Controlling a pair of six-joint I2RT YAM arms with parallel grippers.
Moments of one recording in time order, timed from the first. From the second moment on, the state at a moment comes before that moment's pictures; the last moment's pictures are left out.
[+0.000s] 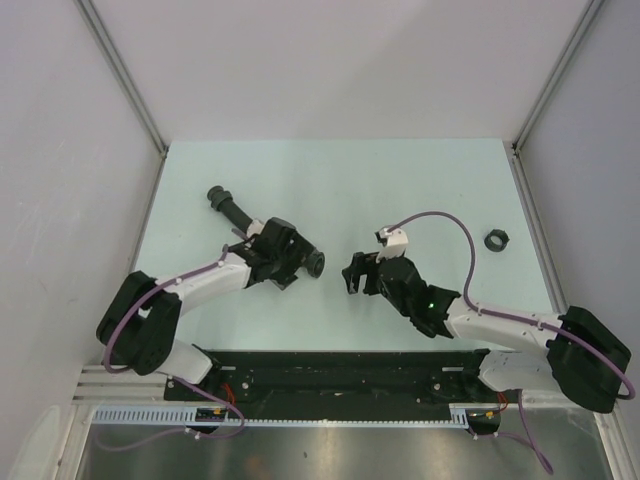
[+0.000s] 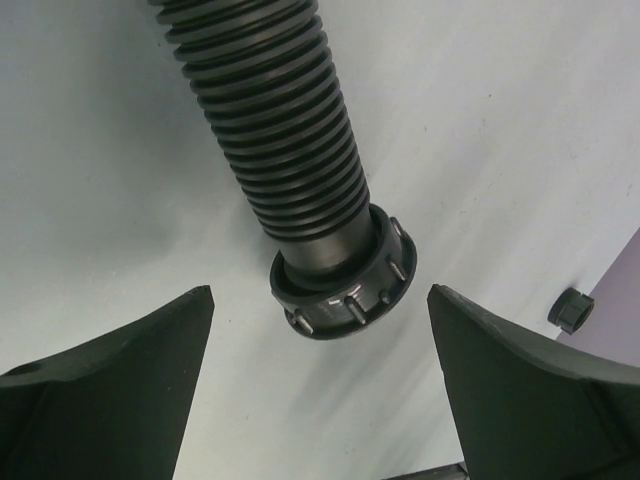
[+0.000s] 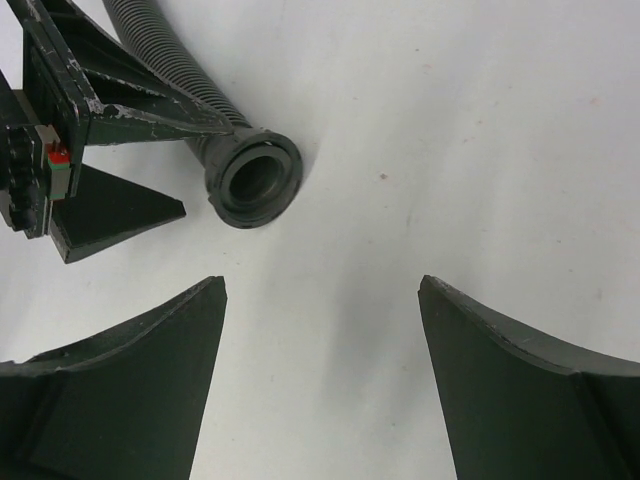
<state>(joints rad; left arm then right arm) -0.61 1.44 0.78 -0.25 -0.13 -1.39 0.95 1.20 0.56 0.23 0.39 0.54</state>
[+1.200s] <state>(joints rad) -0.63 1.64 0.89 -0.25 -0.07 -1.45 0.86 1.14 0.49 0.22 0.34 0.55</state>
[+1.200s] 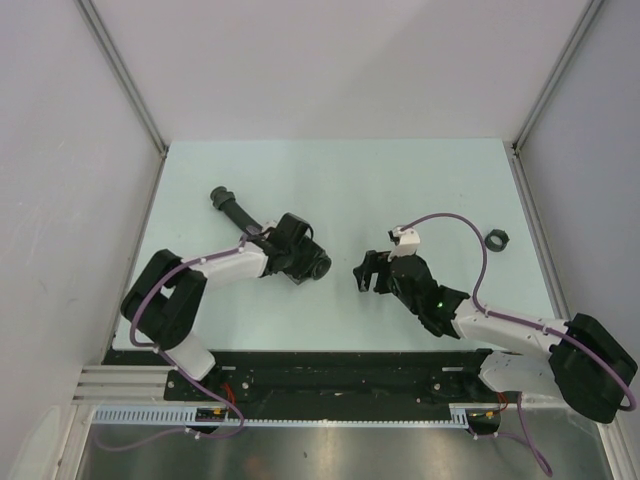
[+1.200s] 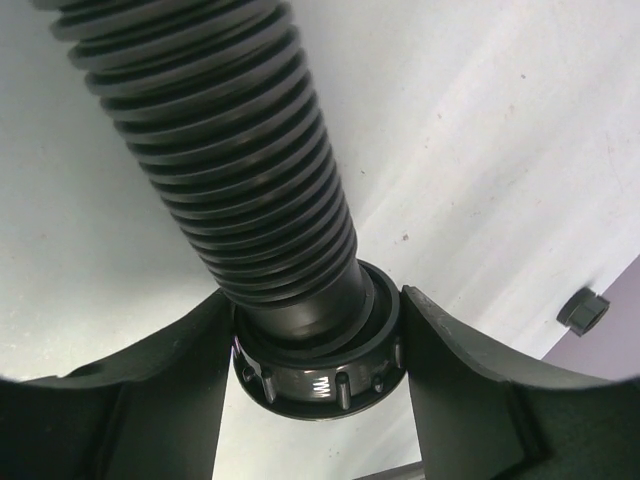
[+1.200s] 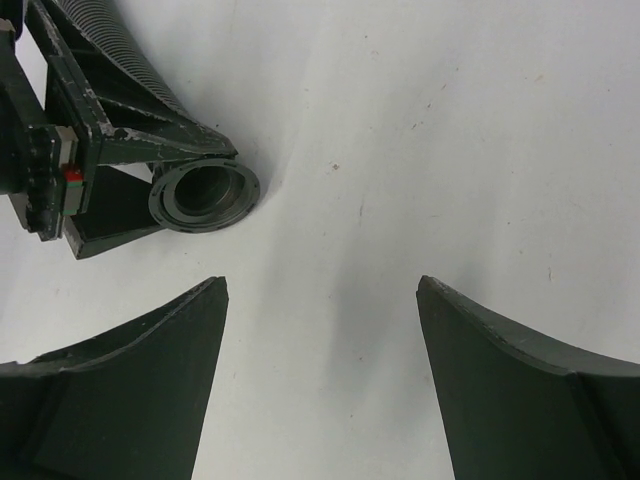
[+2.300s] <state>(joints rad) -0.64 1.29 0.75 -0.25 -0.07 -1.38 0.85 1.51 0.48 0.81 0.03 0.61</state>
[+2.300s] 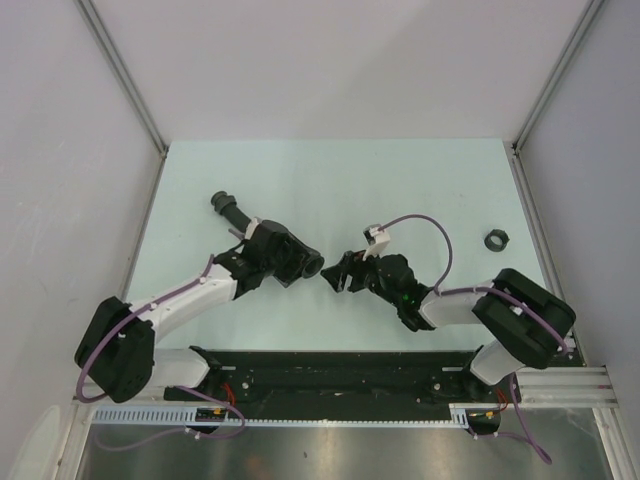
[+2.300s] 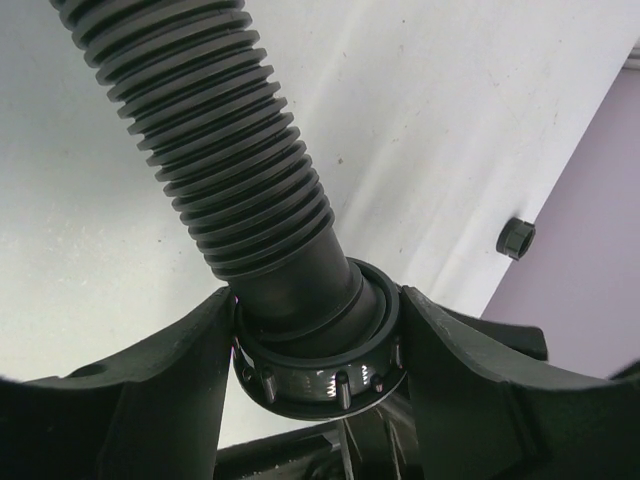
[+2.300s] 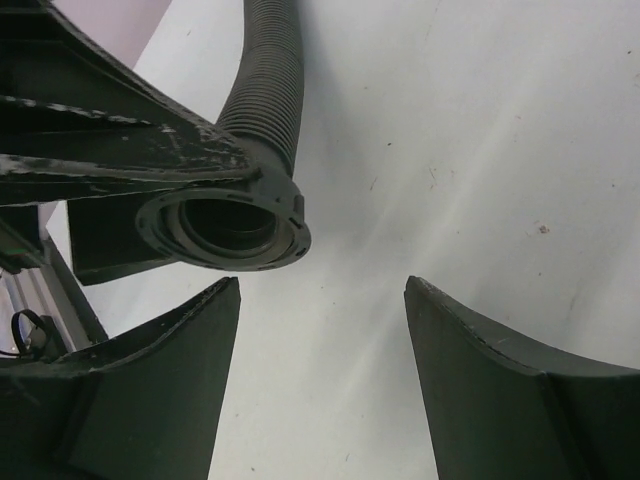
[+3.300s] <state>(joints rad) -0.67 1.10 0.79 -0.18 -0.01 -0.40 0.60 1.74 0.57 1.11 -0.39 0.81</state>
